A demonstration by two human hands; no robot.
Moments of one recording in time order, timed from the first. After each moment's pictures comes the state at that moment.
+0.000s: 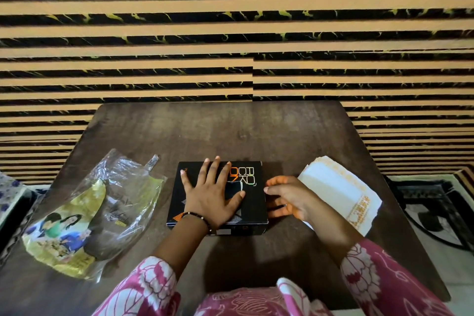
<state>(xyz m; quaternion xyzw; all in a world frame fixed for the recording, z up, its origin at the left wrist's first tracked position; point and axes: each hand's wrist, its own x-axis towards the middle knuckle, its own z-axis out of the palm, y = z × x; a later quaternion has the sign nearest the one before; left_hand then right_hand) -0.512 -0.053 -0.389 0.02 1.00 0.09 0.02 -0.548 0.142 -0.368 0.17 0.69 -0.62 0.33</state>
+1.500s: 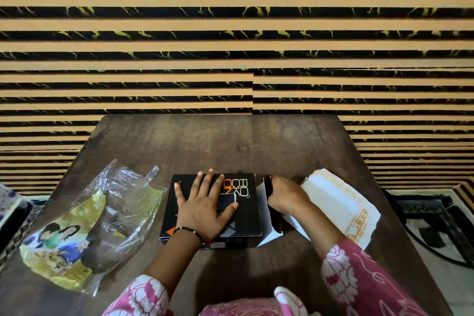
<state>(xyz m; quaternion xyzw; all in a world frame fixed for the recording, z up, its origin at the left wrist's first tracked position) -0.506 -0.066 -0.388 0.00 0.99 0.11 0.02 -0.564 0.126 -0.348 0.04 0.94 -0.23 0.23</state>
